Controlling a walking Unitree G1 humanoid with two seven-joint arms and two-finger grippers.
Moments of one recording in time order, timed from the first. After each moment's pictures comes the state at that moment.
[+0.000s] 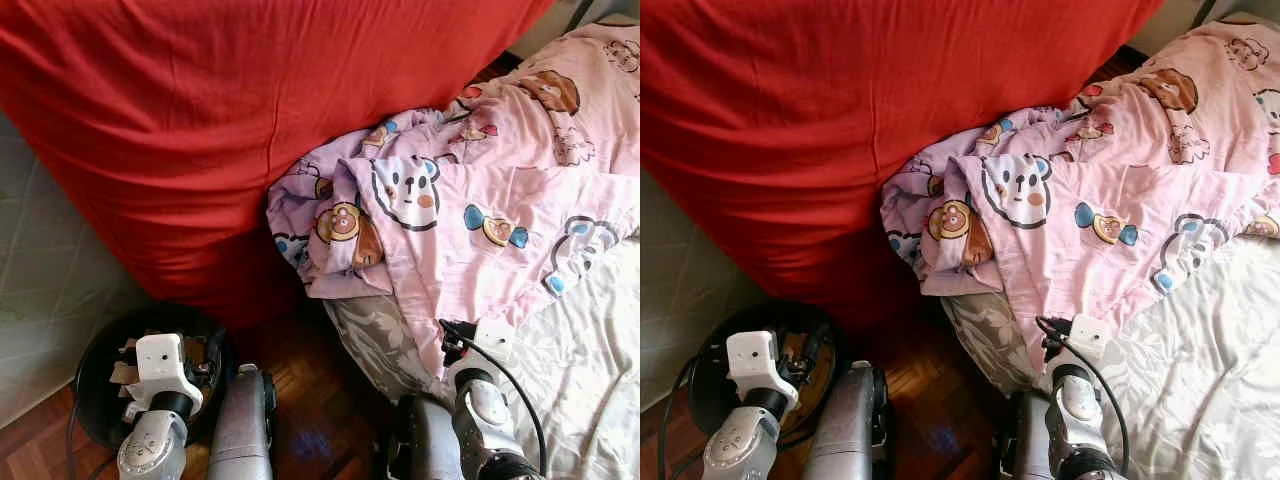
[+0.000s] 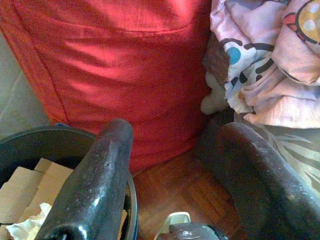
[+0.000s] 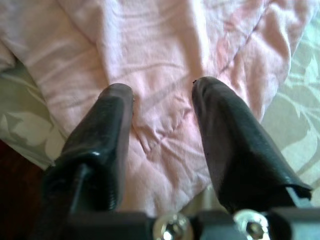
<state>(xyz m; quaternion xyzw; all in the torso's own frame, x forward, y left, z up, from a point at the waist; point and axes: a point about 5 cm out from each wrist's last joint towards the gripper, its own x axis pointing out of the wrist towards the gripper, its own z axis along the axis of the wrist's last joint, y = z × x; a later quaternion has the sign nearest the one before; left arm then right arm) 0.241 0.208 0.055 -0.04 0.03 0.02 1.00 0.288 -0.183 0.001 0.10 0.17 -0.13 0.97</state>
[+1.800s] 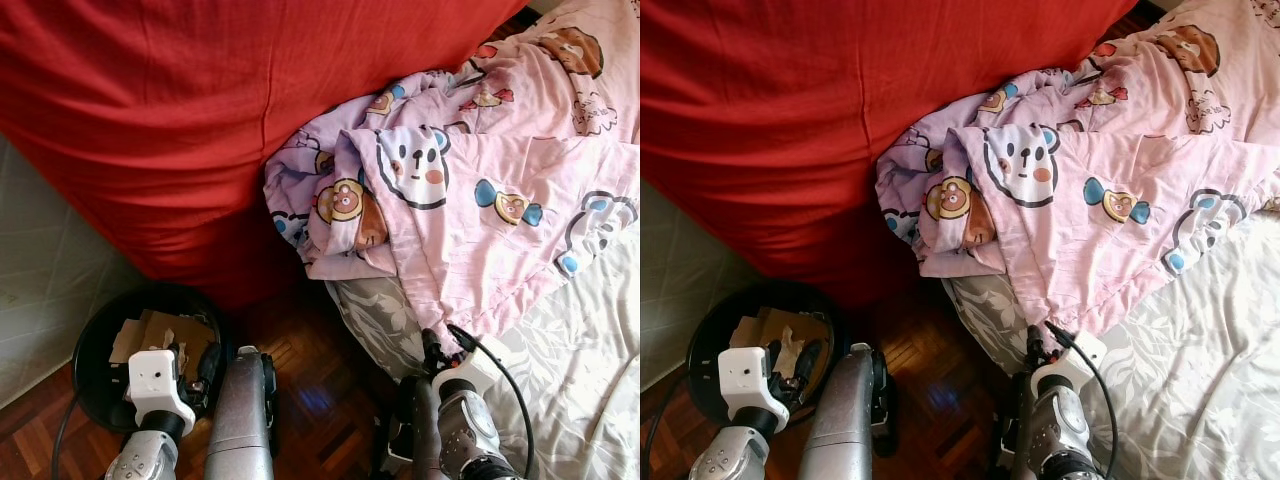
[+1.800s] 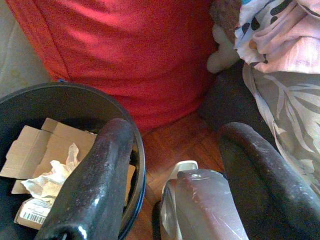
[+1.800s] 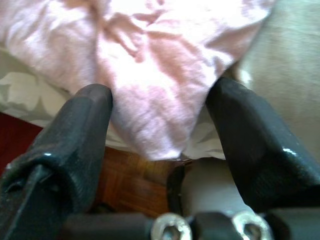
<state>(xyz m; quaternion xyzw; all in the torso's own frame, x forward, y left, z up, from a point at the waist) 0.218 0.212 0.050 -0.02 0.06 0.01 1.00 0.280 -0.170 -0.012 0.30 0.17 -0.15 0.93</state>
